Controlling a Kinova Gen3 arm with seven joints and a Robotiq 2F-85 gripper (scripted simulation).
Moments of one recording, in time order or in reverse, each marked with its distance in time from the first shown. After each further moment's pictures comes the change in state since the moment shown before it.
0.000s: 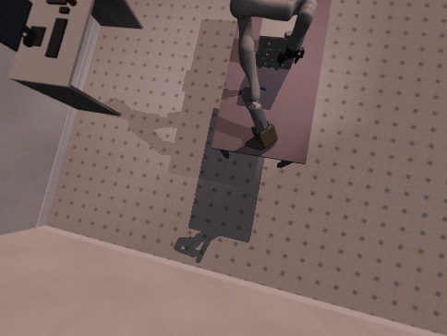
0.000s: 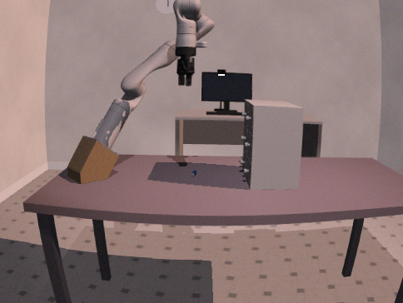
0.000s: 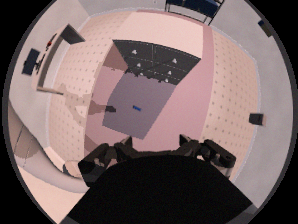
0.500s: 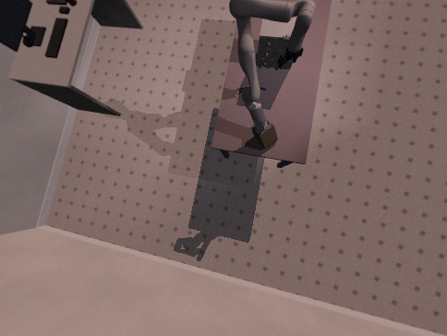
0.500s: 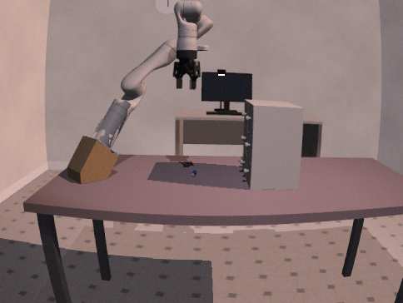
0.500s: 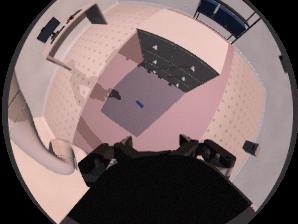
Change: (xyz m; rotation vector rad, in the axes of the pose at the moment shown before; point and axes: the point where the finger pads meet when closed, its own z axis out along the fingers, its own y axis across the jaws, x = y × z) arm 0.004 0.001 0.012 -0.001 -0.001 -0.281
